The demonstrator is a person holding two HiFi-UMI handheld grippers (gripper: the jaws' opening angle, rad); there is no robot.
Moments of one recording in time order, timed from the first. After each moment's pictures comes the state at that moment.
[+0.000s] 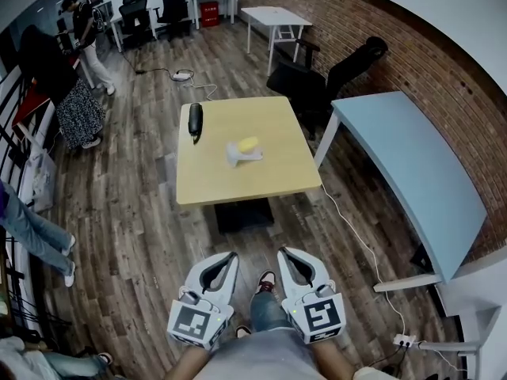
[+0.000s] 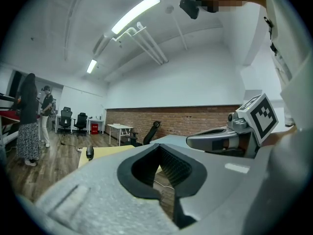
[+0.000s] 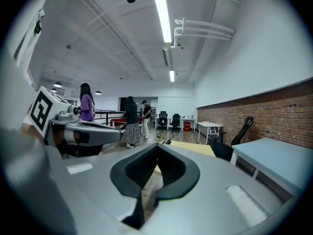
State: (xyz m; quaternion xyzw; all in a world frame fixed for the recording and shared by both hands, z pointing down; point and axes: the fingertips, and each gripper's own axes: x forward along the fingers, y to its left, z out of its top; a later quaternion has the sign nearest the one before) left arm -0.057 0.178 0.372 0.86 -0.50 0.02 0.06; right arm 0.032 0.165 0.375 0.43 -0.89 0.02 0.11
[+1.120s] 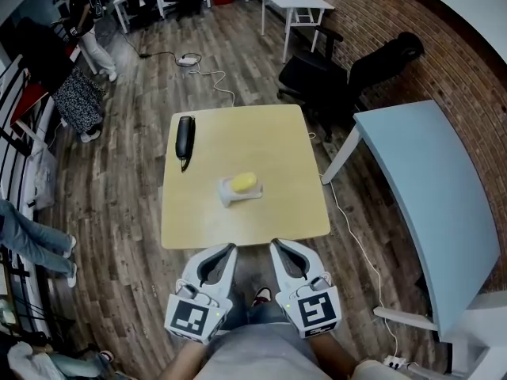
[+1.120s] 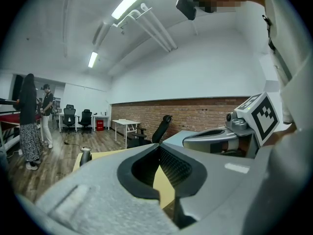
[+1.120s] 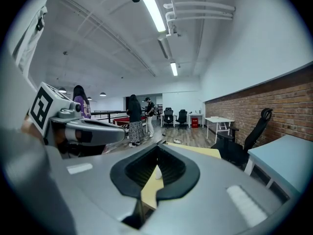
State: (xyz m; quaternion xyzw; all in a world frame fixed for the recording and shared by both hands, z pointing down) left arm -0.045 -0.081 0.392 0.84 -0.53 0.06 0.08; right arm 0.031 -0.097 0.404 0.38 -0.92 0.04 0.12
